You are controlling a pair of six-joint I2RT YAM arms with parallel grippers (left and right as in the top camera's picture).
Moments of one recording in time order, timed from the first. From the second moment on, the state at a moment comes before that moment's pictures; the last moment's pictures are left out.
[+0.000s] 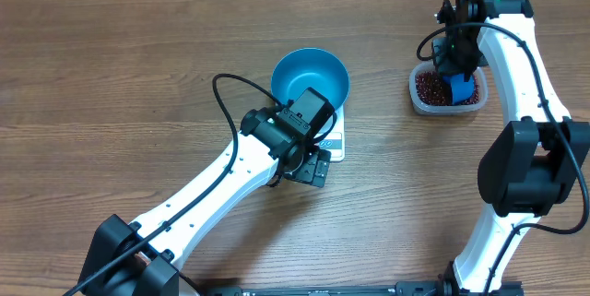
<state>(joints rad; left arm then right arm) -0.70 1.62 1.26 -1.03 -0.05 -0.48 -0.02 2.09 1.91 -1.21 0.11 -0.12</state>
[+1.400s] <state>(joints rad) -0.70 1.62 1.26 -0.99 -0.12 -0.50 -0.02 2.09 1.93 -1.27 0.15 -0.12</state>
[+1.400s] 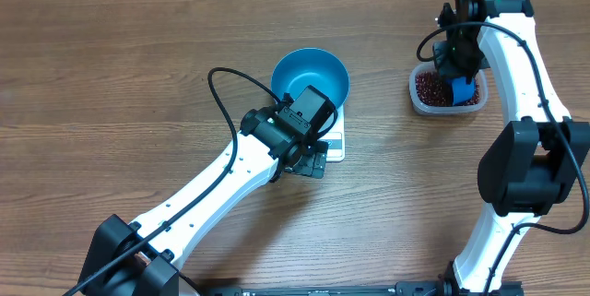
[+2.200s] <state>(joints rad) -0.70 1.62 1.26 -0.99 -0.12 -0.50 -0.02 2.06 1.84 -1.19 0.12 -0.11</state>
